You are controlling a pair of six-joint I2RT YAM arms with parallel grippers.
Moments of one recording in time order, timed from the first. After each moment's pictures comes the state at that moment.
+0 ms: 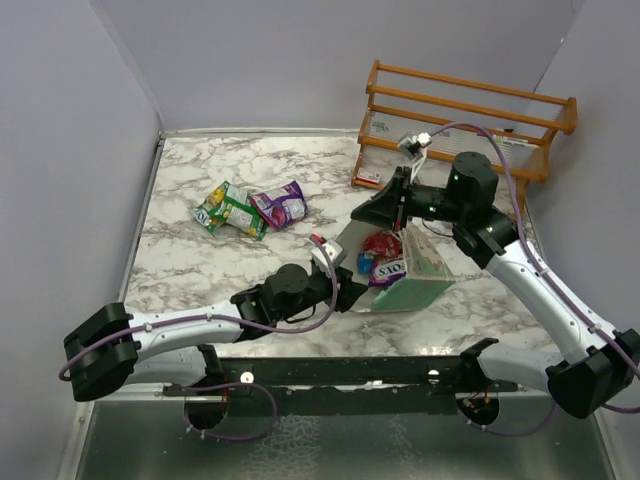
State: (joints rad) left arm -1.11 1.15 0.54 0.42 -0.10 -0.34; right arm 0.48 1.13 1.12 -0.07 -0.81 0.44
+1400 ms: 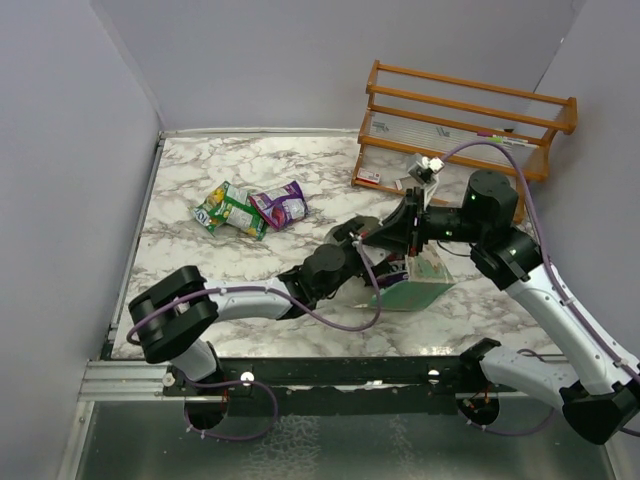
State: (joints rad) left arm -1.08 1.55 0.74 0.70 -0.25 0.32; right arm 0.55 1.00 1.09 -0.23 -0.88 0.31
